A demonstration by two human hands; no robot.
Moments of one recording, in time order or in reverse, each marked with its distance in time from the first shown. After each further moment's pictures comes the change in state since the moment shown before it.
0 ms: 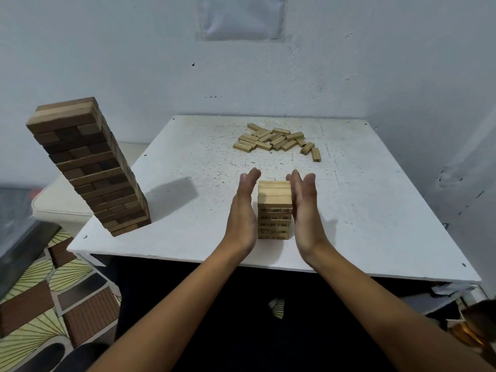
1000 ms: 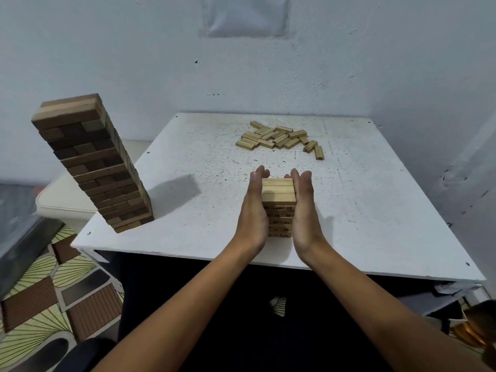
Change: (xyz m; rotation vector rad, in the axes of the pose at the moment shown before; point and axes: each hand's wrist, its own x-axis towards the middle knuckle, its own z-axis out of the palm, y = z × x) left_hand -0.010 0.013 0.013 -0.057 -0.025 -0.004; right_hand -0.001 -0.006 0.013 0.138 0.053 0.024
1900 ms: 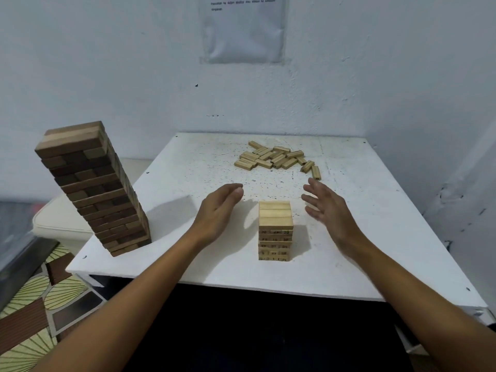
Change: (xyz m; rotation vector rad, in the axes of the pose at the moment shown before) left_hand 0.065 -0.012 -0.082 0.508 -0.079 0.136; right_hand 0.058 -0.004 -0.074 -0.268 -0.019 -0.031
